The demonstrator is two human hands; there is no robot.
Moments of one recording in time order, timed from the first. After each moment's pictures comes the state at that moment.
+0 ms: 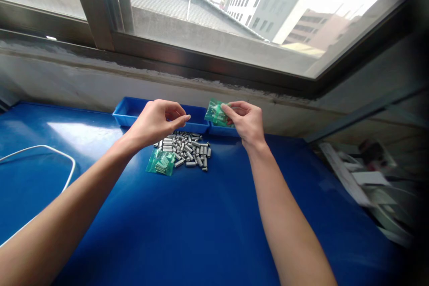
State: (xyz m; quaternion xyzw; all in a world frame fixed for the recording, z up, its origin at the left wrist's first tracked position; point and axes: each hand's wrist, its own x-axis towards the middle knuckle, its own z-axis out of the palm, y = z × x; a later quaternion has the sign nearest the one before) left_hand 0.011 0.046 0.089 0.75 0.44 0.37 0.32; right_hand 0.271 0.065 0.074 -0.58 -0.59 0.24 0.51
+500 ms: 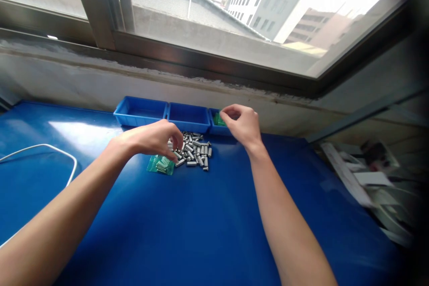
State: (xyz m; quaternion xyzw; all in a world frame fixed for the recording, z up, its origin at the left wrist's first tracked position) left_hand -0.005 0.050 0.083 0.88 0.34 0.07 0.31; right_hand 0.267 0.056 0.079 -0.63 -0.67 0.09 0.39
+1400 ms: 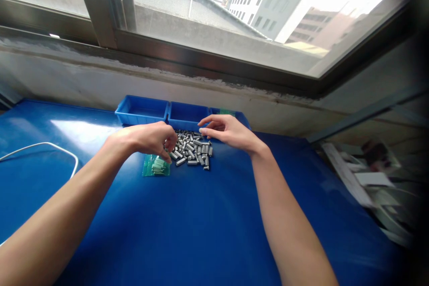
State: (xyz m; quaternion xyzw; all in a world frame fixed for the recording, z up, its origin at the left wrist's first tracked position) left_hand -0.011 0.057 0.077 0.88 0.38 -0.04 0.27; right_hand 0.251 0.041 0.091 -0.48 -0.77 0.35 0.21
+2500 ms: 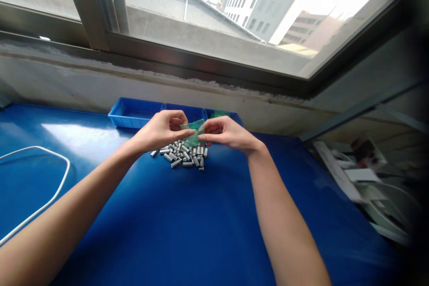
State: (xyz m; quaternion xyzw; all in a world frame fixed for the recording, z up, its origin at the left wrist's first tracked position) left_hand 0.024 0.044 0.074 0.75 0.39 0.31 0.44; right_hand 0.258 0.038 0.095 -0.42 -0.72 0.50 0.22
